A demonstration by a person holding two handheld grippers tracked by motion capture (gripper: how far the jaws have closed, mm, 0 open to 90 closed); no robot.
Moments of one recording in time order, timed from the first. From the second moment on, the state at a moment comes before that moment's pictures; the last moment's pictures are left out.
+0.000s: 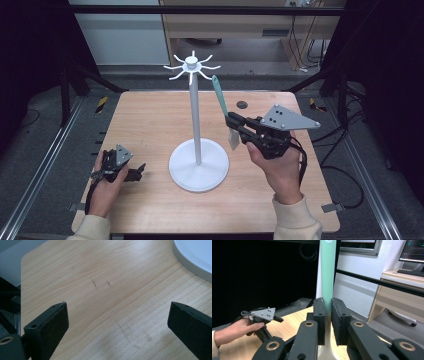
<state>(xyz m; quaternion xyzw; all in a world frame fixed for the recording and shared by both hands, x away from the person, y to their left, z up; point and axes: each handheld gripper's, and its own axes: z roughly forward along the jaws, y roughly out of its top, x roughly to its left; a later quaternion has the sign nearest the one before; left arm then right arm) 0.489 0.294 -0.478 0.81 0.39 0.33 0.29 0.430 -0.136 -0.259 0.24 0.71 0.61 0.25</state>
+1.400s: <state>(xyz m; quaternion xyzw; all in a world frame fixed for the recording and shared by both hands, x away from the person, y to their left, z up) 0.489 0.294 -0.479 0.81 0.39 0.33 0.29 0.442 -0.123 -0.263 0.25 0.72 0.60 0.25</state>
